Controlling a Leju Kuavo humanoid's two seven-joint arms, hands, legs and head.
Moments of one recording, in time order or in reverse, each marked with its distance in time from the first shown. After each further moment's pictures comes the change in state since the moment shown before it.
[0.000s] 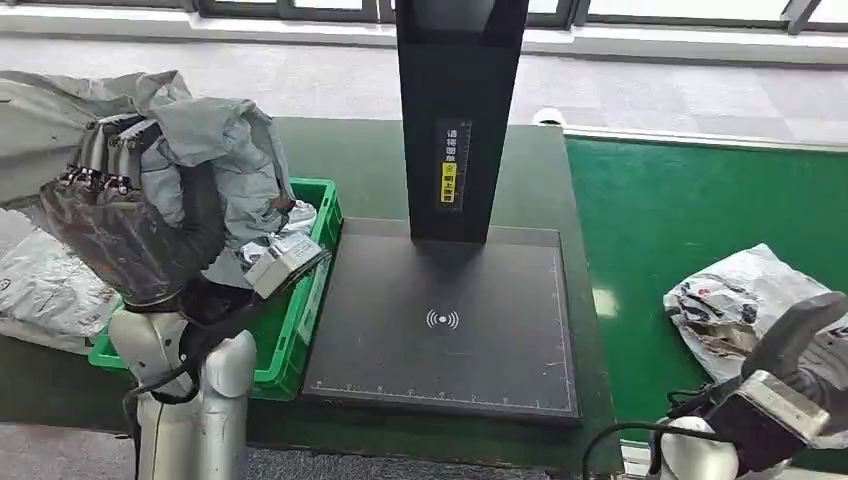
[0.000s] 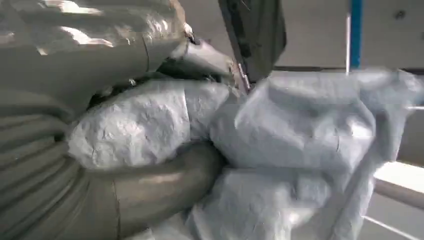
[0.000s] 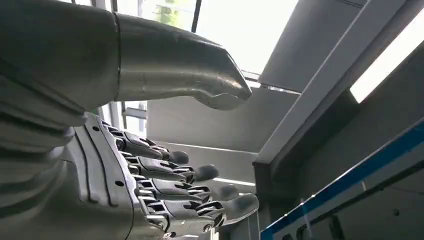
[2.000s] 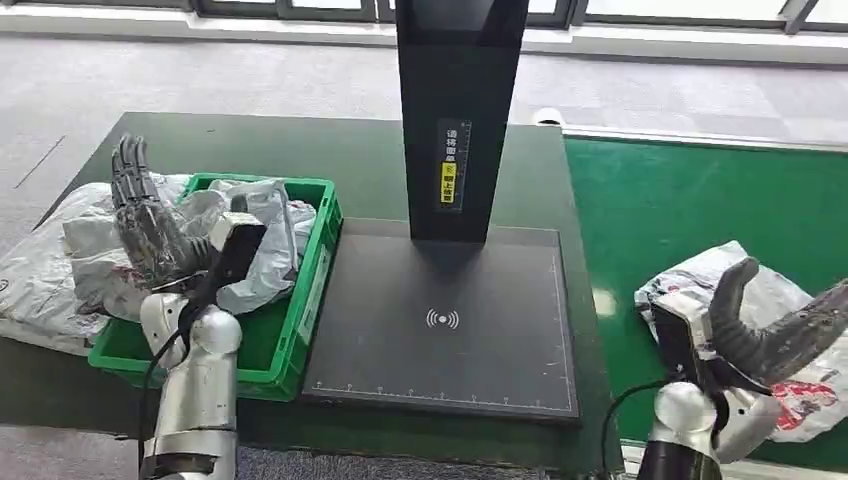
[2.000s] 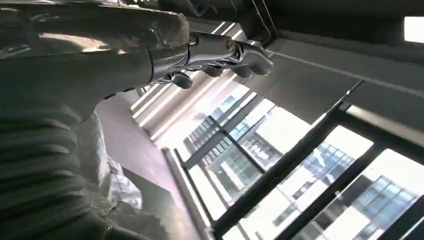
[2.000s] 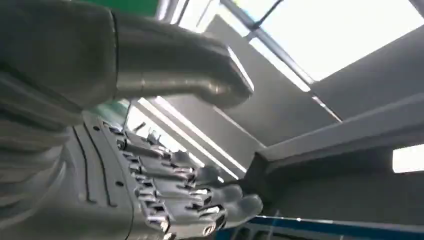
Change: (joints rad) left arm -0.089 -0.002 0.379 0.486 0.471 -0.001 -0.325; right arm -0.229 0.000 -0.367 0.416 0.497 0.001 0.002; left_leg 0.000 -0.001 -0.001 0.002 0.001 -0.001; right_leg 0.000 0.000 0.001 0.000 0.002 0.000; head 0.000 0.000
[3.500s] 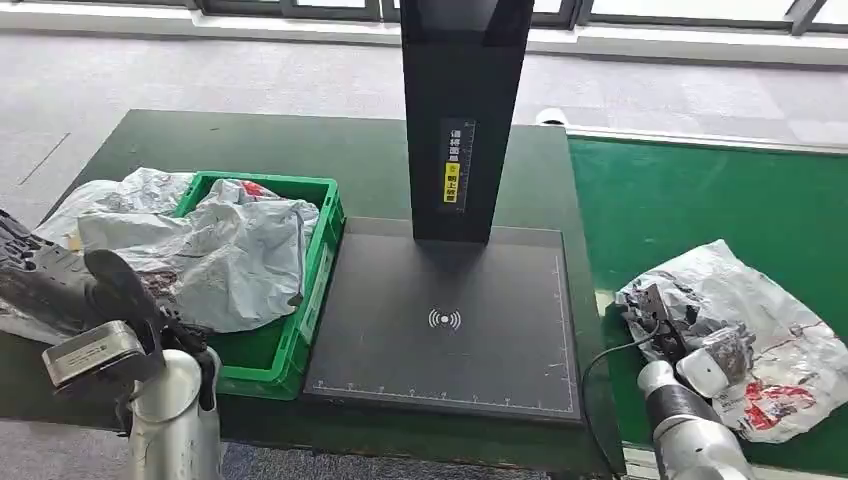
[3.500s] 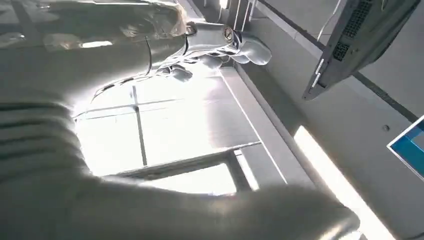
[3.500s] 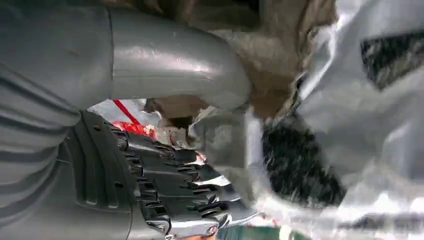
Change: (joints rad) left arm 0.203 0.013 -0.323 -0.515 0.516 0.000 -0.184; right arm -0.340 -0.342 -0.062 1.103 0.563 0.299 1.079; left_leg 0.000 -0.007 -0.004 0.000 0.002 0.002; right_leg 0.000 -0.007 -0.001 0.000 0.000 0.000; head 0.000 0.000
